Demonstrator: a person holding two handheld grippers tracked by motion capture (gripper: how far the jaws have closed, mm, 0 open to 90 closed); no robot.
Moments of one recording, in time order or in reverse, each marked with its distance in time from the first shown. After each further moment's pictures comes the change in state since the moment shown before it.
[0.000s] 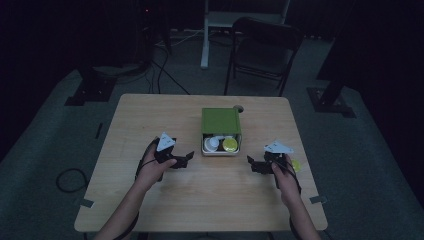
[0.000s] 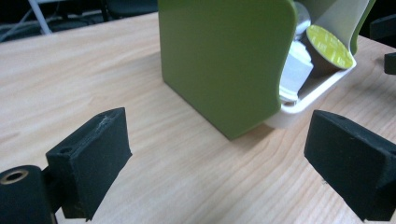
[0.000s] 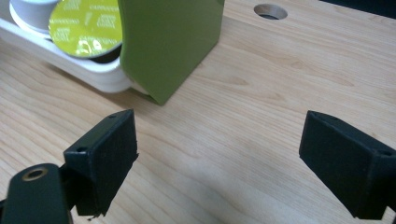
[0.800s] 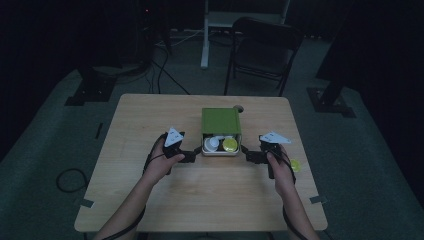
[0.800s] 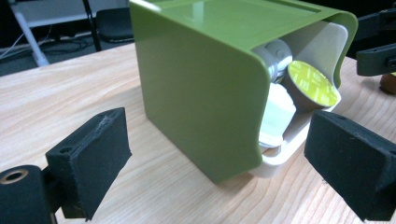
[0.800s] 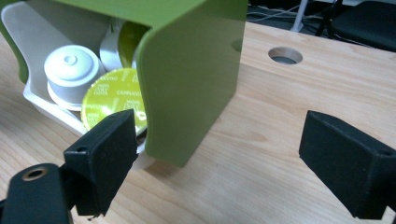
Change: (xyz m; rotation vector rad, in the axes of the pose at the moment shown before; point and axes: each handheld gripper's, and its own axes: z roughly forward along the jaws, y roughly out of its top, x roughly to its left) left arm -0.012 0.023 0.018 -0.070 -0.032 0.022; right arm 0.002 0.033 0.011 -0.090 0.067 0.053
